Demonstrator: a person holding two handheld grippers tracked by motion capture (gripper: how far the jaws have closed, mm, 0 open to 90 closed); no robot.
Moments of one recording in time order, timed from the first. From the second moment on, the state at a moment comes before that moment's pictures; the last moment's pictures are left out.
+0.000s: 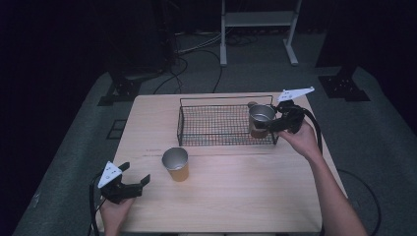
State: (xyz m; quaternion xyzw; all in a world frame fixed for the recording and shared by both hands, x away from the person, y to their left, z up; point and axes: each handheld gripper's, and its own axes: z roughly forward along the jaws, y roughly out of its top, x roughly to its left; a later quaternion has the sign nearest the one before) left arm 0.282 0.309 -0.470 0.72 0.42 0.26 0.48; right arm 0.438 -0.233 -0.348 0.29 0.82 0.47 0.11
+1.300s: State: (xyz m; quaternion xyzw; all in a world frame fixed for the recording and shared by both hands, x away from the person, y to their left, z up) left arm 0.282 0.310 -0.467 0.72 0.41 0.26 0.49; right arm 0.504 -0.209 -0.338 0.31 0.83 0.45 0.12
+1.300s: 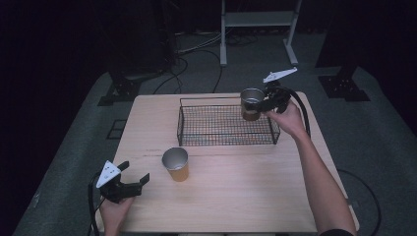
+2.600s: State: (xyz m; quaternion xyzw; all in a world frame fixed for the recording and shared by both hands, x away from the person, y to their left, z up) left arm 0.281 0.313 -0.468 0.72 0.42 0.26 0.49; right arm 0.533 -0.173 -0.406 0.35 0.85 0.39 0.10
